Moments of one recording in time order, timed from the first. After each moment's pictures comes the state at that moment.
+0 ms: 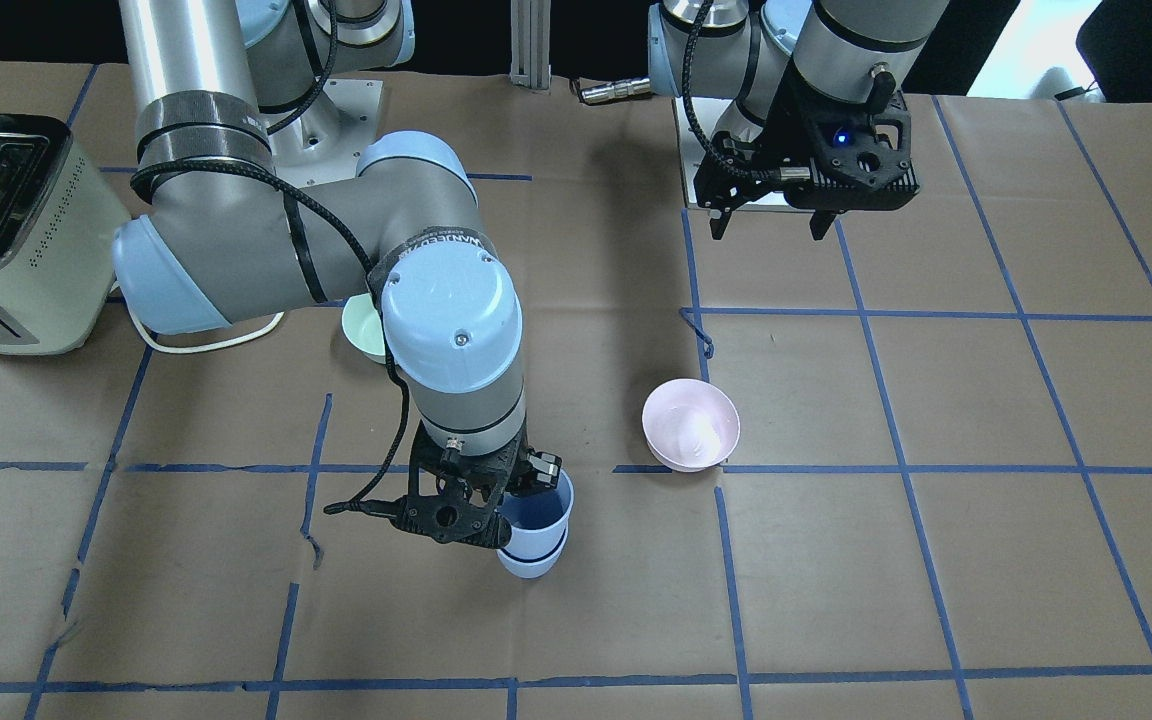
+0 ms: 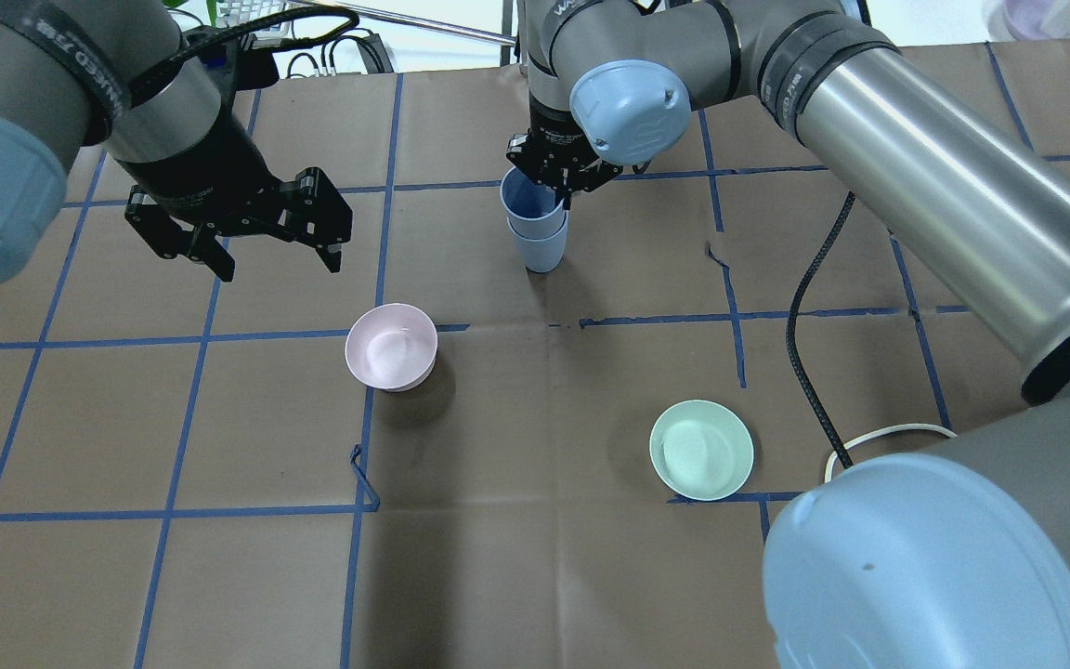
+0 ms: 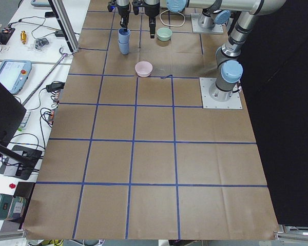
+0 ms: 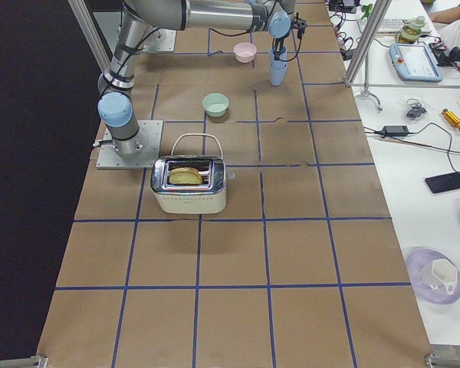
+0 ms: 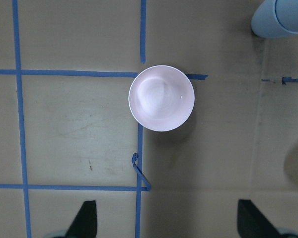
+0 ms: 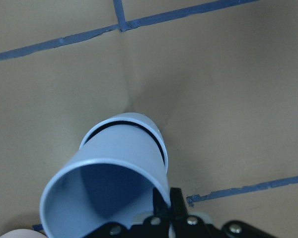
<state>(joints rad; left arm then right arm) -1.61 -1.52 -1.62 -1.60 1.55 -0.08 1.88 -1.00 1.24 -1.84 -1.54 0.51</state>
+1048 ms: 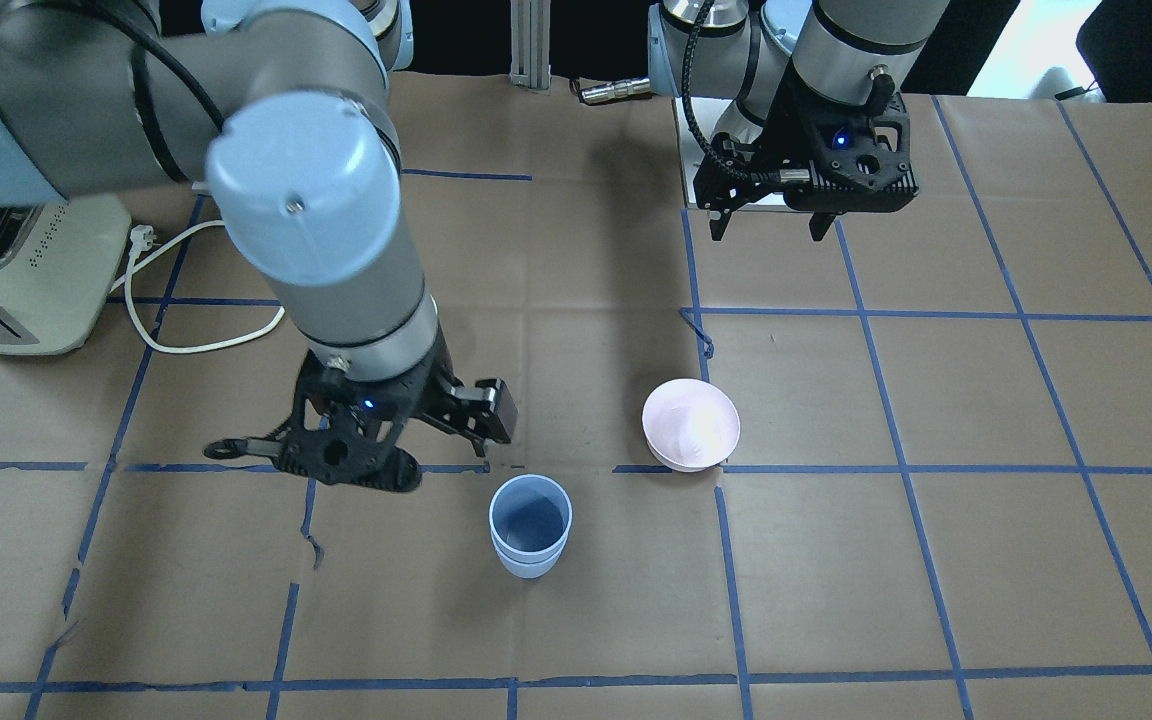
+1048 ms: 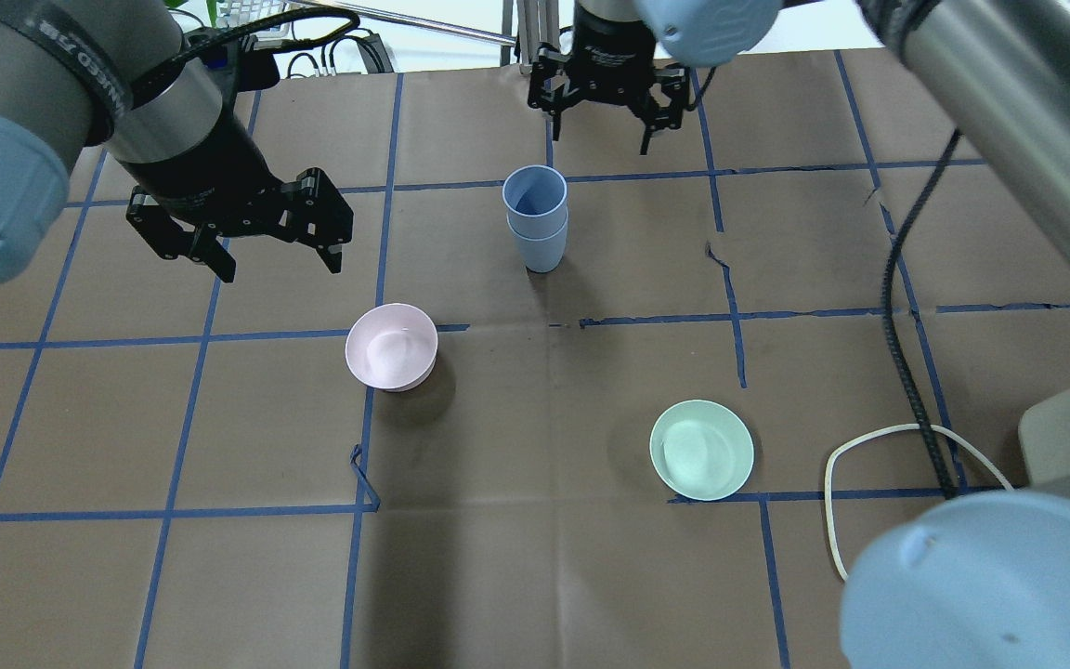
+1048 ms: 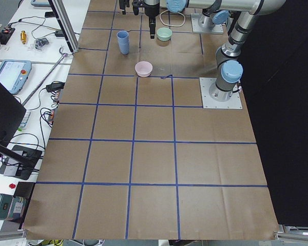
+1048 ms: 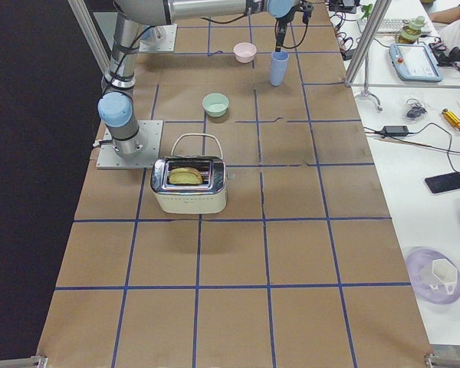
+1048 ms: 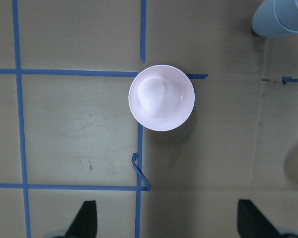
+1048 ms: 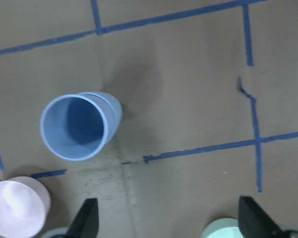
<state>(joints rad) -1.61 -1.52 -1.62 -1.60 1.55 -0.08 1.73 -1.20 1.20 -1.53 -1.52 0.30</state>
